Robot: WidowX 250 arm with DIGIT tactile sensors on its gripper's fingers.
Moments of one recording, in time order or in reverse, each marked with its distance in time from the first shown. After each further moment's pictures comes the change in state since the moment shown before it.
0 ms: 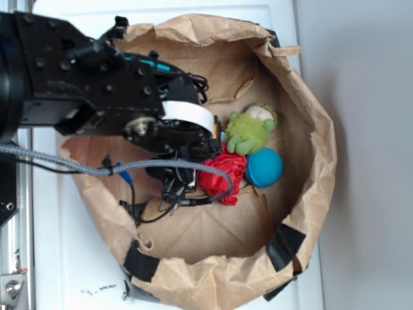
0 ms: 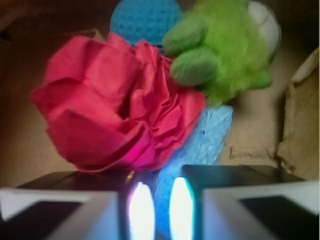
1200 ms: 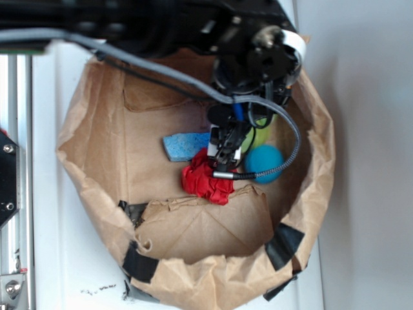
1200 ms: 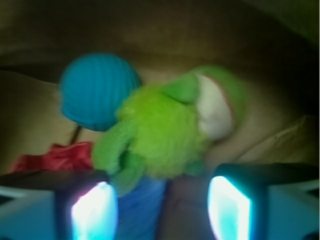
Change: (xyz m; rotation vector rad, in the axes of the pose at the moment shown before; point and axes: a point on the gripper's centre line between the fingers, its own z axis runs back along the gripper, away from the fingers) arm 0.037 0.041 -0.011 -0.105 0.208 -0.087
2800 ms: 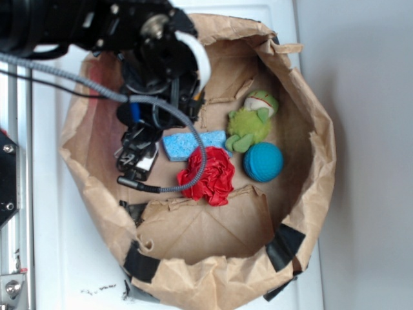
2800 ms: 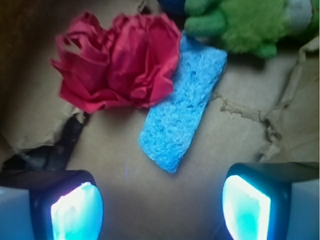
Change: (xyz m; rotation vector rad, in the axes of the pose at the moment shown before) arm -0.068 -0.019 0.003 -0.048 -0.039 -0.214
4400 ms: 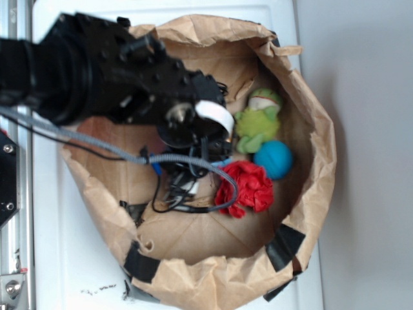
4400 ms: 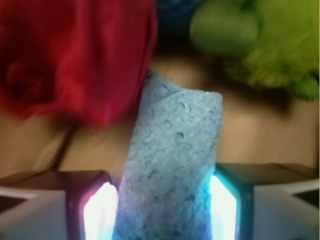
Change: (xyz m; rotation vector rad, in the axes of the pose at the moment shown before) arm 0.032 -0.017 -0.023 0.049 -0.036 0.156
